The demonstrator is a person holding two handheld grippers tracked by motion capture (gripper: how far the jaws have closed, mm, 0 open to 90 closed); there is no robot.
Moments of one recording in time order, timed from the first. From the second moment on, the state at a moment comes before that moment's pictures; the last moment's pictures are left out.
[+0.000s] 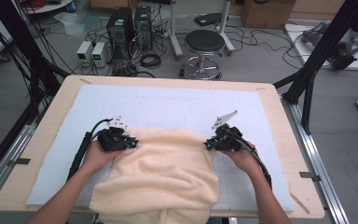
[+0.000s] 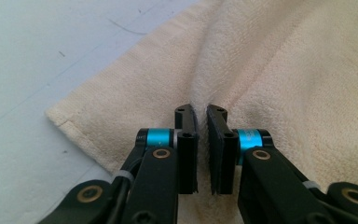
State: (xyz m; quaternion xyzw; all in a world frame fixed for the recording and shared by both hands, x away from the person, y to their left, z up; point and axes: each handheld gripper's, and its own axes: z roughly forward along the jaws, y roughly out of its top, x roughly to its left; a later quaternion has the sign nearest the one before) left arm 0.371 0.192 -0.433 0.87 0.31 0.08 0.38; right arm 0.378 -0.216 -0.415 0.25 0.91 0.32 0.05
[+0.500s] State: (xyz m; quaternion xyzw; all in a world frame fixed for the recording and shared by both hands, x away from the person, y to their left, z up) left arm 0.483 0.179 -0.324 0.79 0.41 0.22 0.41; right arm 0.490 -0.221 -0.287 0.32 0.84 0.38 0.22
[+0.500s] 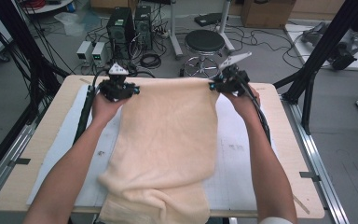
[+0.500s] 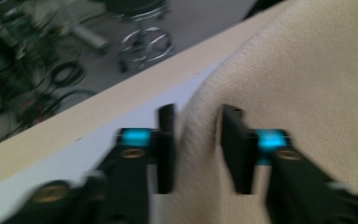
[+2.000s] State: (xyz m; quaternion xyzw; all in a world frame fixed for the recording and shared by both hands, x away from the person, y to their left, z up) left arm 0.301 0.224 -0.418 0.86 0.28 0.09 0.42; right arm 0.308 -0.190 -0.413 0.13 0.92 0.35 0.08
